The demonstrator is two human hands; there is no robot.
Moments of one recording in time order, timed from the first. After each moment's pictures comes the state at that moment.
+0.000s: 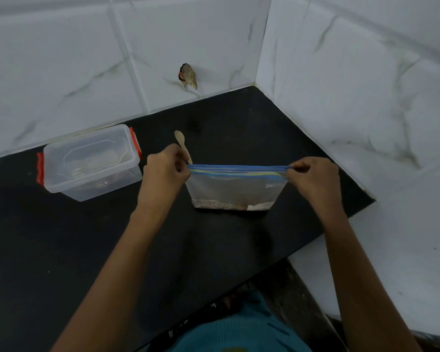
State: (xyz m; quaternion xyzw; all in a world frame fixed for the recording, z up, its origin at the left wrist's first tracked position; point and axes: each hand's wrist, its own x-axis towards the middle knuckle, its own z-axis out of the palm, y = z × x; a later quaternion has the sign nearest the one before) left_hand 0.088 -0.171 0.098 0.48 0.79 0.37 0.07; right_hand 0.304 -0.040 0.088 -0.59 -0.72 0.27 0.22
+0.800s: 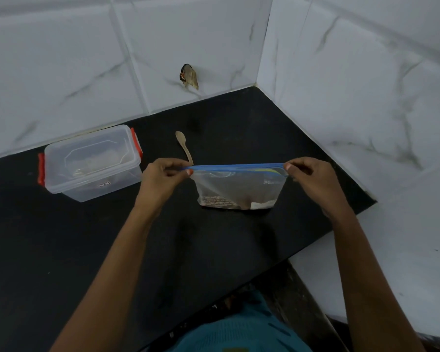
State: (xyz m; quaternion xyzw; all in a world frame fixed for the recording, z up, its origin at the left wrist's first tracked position) left_hand 0.068 -0.170 0.070 0.39 0.74 0.47 0.28; right_hand 0.311 -0.034 0.086 -0.51 -0.73 0.40 0.23
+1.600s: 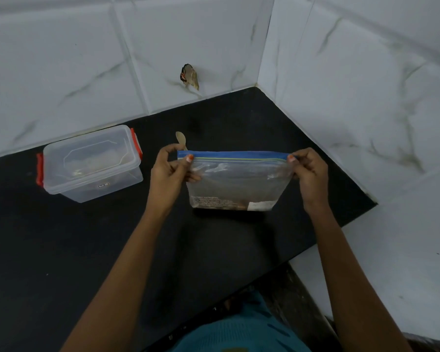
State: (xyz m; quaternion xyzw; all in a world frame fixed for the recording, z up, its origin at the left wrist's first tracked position) left_hand 0.077 -0.160 0.058 0.37 0.62 0.63 0.28; right_hand 0.293 -0.030 0.066 -0.41 -0.64 0.47 0.45
